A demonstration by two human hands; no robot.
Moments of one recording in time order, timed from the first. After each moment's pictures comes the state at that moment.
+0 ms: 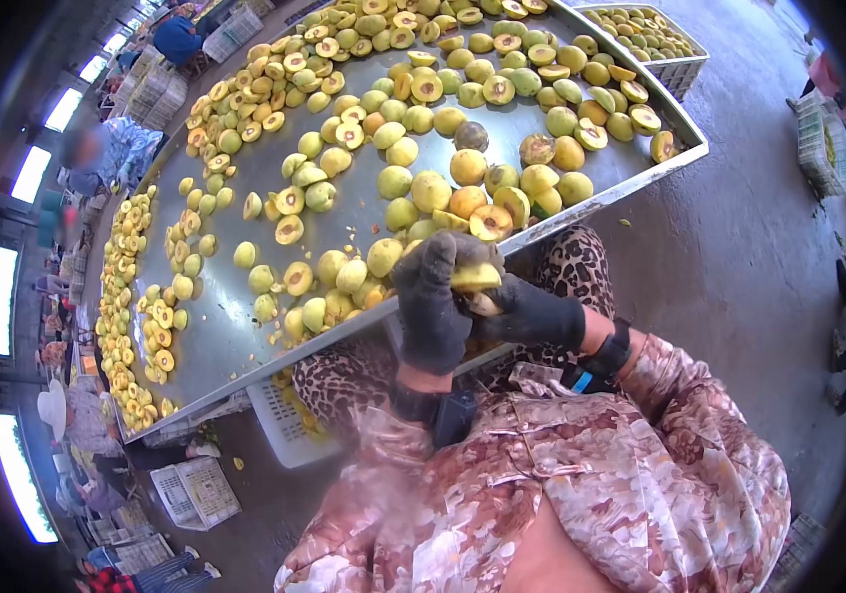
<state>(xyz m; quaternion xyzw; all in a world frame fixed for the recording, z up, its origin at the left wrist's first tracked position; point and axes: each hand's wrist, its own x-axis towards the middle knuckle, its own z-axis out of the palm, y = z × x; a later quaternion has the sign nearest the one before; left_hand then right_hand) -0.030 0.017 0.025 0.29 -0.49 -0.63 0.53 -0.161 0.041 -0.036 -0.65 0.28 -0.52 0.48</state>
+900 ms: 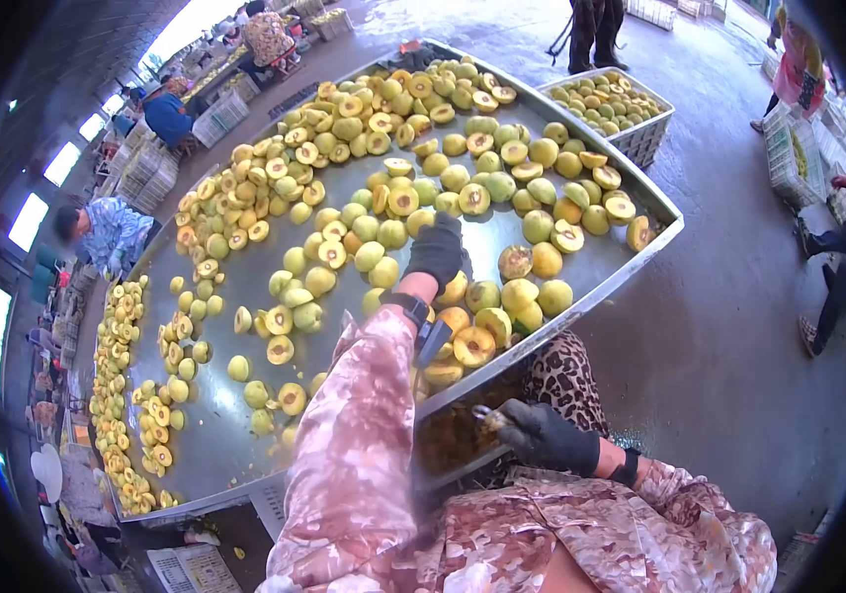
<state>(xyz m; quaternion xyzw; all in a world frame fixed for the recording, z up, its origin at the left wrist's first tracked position) -0.132 -0.280 -0.114 0.37 -0.92 -0.03 0.11 -0.208 0.081 -0.052 -0.66 0.49 -0.40 0.41</state>
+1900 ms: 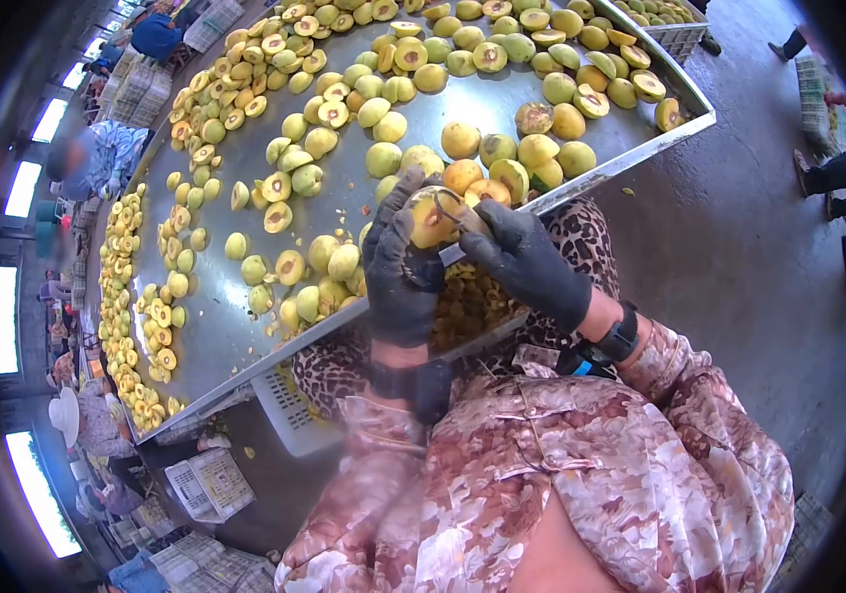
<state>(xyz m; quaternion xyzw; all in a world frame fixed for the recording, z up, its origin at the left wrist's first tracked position) -0.006 -0.026 -0.012 0.27 -0.71 -0.38 0.52 -0.170 0.029 -0.013 -0.59 0.50 -0.52 0.35</state>
